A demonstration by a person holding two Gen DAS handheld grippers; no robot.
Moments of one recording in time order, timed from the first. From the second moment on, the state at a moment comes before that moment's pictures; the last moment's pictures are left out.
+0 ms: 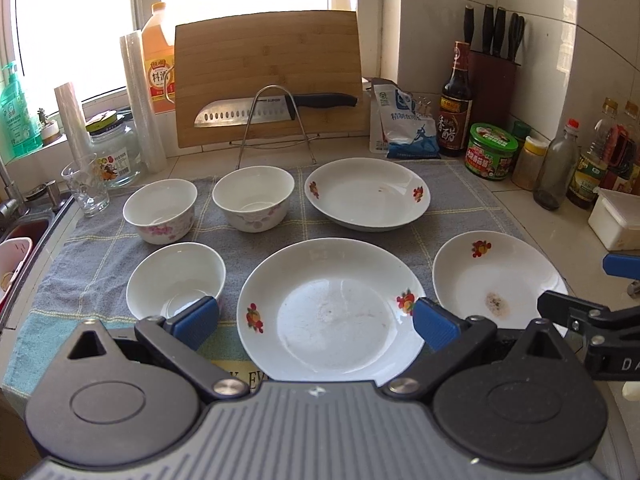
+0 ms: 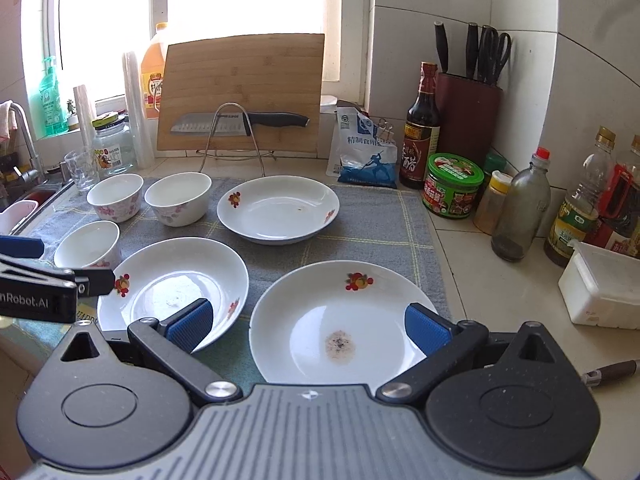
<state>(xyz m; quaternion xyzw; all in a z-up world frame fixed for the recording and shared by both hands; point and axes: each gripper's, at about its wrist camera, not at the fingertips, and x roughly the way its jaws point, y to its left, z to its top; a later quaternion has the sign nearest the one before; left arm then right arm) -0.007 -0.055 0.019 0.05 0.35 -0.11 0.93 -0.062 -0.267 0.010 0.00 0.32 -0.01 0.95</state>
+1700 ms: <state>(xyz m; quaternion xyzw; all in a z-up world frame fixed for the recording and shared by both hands) 0.148 -0.240 -0.050 0.26 0.44 -0.49 0.70 -0.042 -0.308 -0.099 -0.03 0.35 0.03 0.94</state>
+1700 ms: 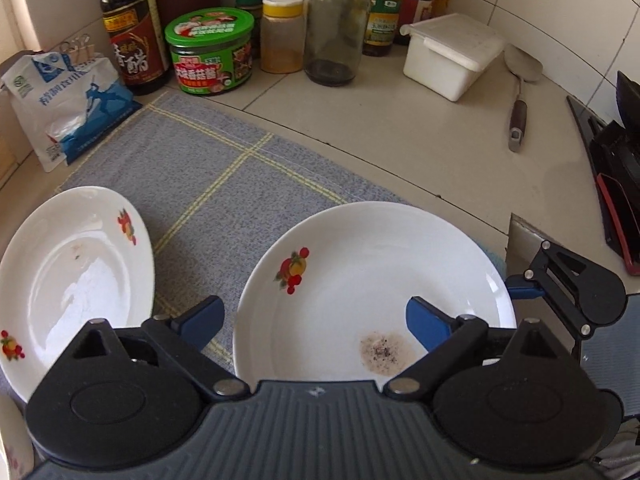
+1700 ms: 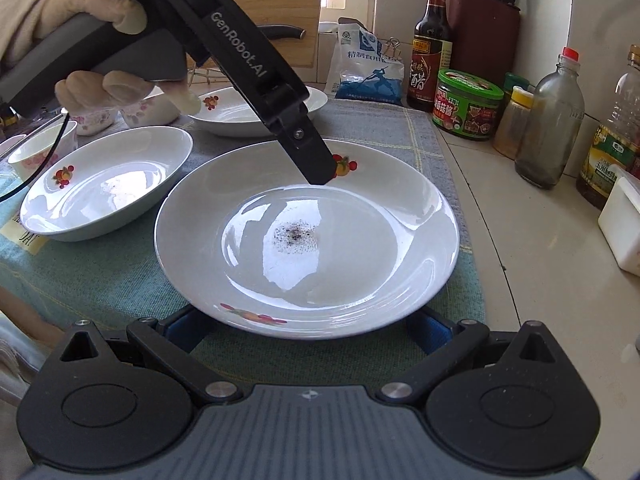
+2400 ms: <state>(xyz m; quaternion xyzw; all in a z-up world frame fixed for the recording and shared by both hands) 0.175 -0.268 -0.067 0.31 0.48 -0.54 0.62 -0.037 -0.312 -0.096 -0.03 0.35 0.04 0.94</state>
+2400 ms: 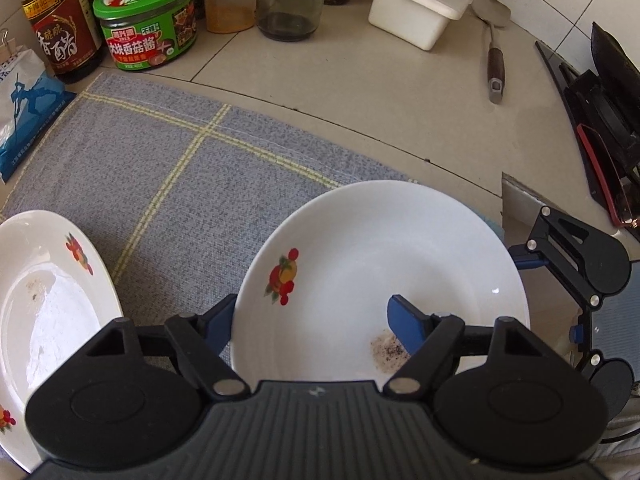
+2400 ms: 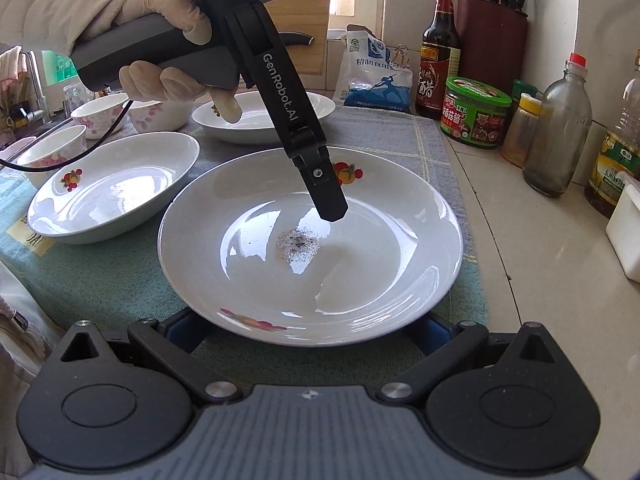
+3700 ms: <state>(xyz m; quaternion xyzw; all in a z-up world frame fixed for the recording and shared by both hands) 0.234 -0.326 -0.077 0.30 0.43 -0.53 0.66 0.039 -0.358 -0.092 -0.03 0.35 0.01 0.94</state>
